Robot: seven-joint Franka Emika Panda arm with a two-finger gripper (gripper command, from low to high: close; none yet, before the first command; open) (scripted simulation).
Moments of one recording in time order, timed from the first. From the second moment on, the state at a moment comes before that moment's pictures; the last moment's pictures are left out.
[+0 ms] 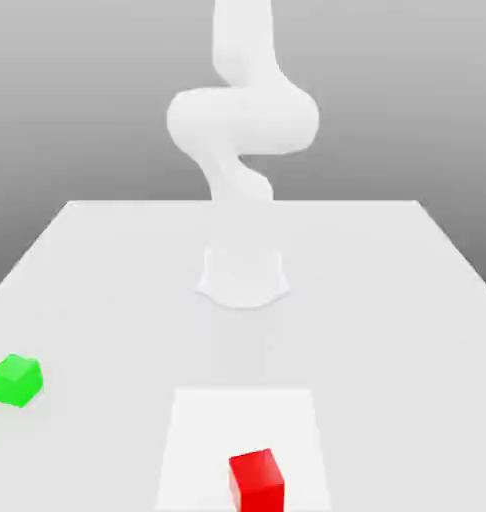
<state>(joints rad) 0.01 -0.71 -0.01 -2.31 0.00 2.33 0.77</state>
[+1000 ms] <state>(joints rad) 0.06 0.38 -0.03 -2.42 0.03 2.80 0.51</state>
